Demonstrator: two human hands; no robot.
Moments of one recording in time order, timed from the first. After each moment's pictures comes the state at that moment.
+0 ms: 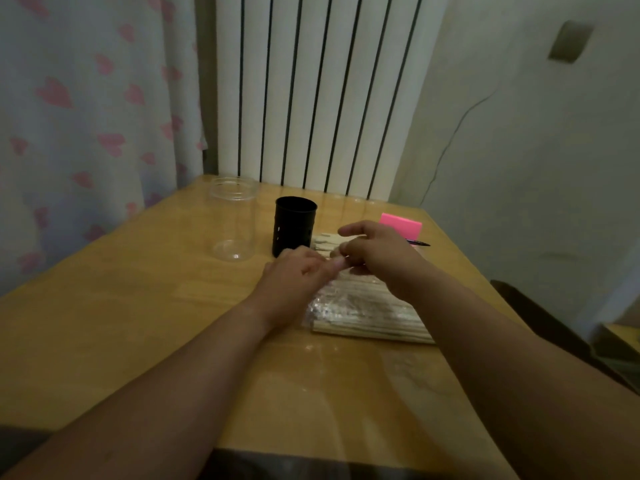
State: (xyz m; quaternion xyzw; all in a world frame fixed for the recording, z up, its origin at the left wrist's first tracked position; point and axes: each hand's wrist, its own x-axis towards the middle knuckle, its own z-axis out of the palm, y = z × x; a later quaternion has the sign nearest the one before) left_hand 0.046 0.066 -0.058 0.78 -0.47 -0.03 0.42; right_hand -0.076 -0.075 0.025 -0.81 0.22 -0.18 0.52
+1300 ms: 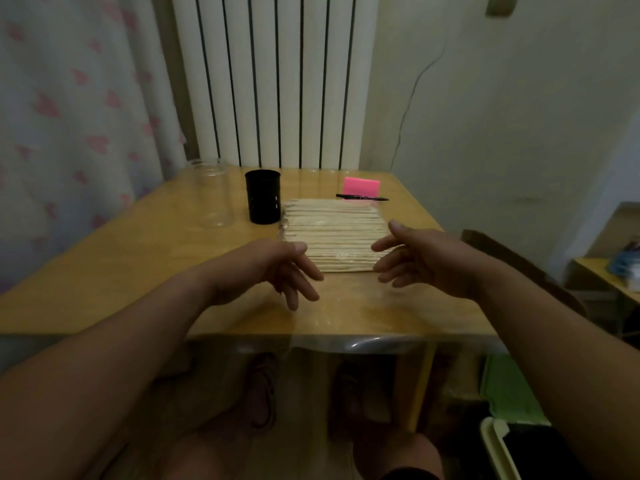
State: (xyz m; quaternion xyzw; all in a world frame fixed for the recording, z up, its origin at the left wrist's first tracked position) left_hand -0.068 0.152 0.001 0.68 -0.52 -0.33 0.40; right_hand -0.276 -0.086 0.020 -0.76 0.25 -0.06 0.60
